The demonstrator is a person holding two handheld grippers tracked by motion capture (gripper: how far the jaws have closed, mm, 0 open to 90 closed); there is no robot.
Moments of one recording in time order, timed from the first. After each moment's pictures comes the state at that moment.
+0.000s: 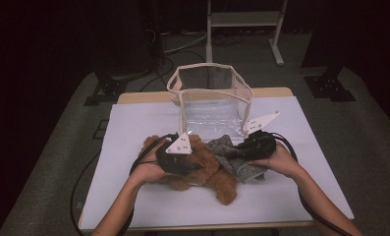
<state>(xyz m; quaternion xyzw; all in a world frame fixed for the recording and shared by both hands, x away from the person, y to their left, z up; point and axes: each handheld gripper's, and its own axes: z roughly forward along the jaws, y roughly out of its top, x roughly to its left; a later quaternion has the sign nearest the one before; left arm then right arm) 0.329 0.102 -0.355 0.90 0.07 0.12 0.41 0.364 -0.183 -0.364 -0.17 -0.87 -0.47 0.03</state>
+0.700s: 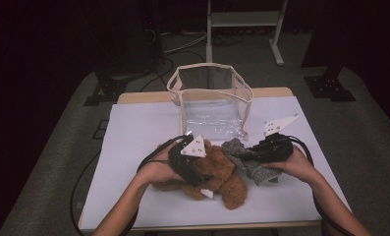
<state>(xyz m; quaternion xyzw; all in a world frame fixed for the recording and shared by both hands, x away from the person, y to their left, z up) 0.326 0.069 -0.355 0.92 0.04 0.11 0.38 0.355 -0.224 -0.368 -0.19 -0.86 -0.48 0.03</state>
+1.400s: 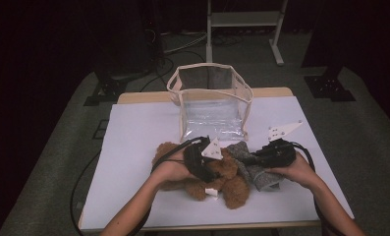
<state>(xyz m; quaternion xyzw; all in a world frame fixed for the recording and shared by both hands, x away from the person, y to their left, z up) 0.330 0.037 -0.358 0.93 0.03 0.11 0.35 0.349 -0.237 -0.385 -0.20 -0.84 -0.50 0.04</state>
